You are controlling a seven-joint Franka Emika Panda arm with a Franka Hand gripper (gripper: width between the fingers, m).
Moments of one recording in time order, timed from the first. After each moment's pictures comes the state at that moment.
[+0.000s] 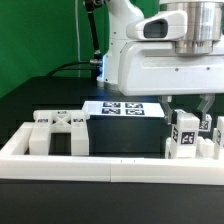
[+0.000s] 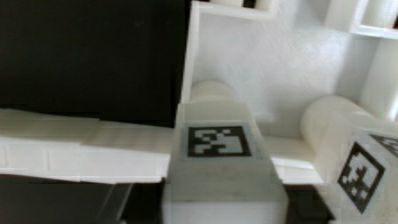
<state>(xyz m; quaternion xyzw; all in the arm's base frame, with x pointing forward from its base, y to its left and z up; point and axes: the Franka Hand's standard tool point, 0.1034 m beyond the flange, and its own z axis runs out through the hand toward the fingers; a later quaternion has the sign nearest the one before) 0.634 0.054 0.082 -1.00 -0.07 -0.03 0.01</state>
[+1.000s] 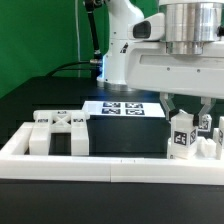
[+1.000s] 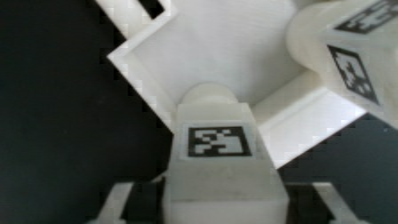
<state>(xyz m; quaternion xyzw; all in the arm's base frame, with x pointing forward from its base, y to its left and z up) 0.634 0.058 0.081 -0.93 0.35 -0.02 0.03</state>
